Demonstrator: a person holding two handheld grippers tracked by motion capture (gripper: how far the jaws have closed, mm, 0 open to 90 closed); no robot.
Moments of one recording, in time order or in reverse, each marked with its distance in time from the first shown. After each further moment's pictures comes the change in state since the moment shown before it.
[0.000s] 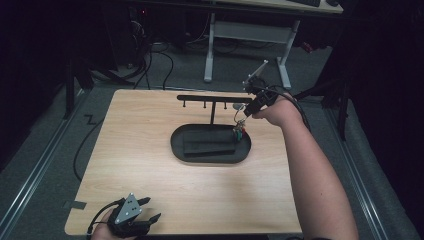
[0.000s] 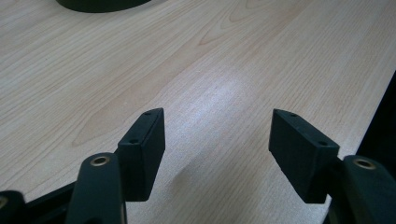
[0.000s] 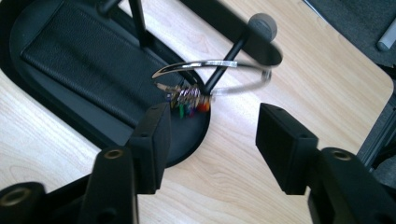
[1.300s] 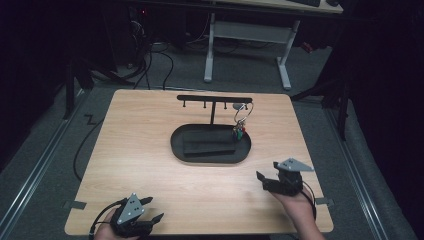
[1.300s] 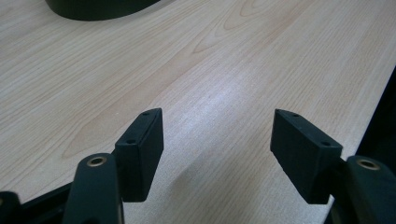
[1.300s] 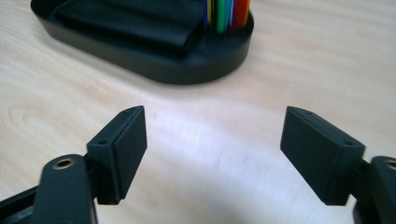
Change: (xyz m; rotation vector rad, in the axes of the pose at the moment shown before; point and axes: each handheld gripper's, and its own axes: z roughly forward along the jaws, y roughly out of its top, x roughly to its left) left arm -0.003 0.003 0.005 -0.017 -0.004 -0.002; right arm 0.064 -0.251 0.084 -0.554 0.043 0.223
